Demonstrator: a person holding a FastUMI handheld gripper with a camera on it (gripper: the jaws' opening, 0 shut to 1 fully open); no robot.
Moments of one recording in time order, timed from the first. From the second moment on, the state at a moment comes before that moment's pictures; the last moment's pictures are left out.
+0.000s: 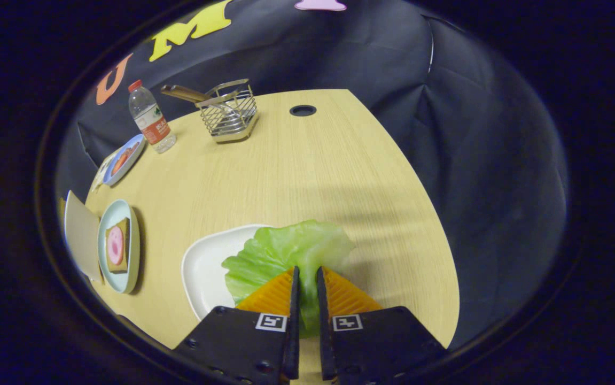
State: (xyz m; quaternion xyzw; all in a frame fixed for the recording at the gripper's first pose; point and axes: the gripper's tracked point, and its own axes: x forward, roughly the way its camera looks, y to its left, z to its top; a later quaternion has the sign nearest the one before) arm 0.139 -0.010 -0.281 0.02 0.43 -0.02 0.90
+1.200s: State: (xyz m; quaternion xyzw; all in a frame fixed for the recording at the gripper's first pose) arm 0.078 0.217 -0.183 -0.01 0.36 0.05 0.93
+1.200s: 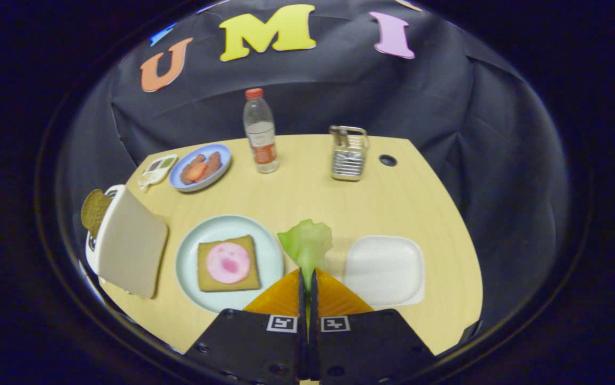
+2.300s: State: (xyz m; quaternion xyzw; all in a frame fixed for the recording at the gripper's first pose) arm 0.086 0.346 -0.232 -0.01 0.41 0.07 0.91
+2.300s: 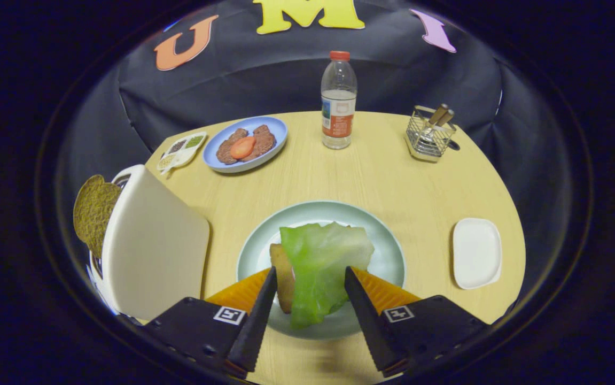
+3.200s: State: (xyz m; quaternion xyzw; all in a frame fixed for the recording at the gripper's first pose) arm 0.016 0.480 -0.111 -0.01 0.31 0.20 0.93
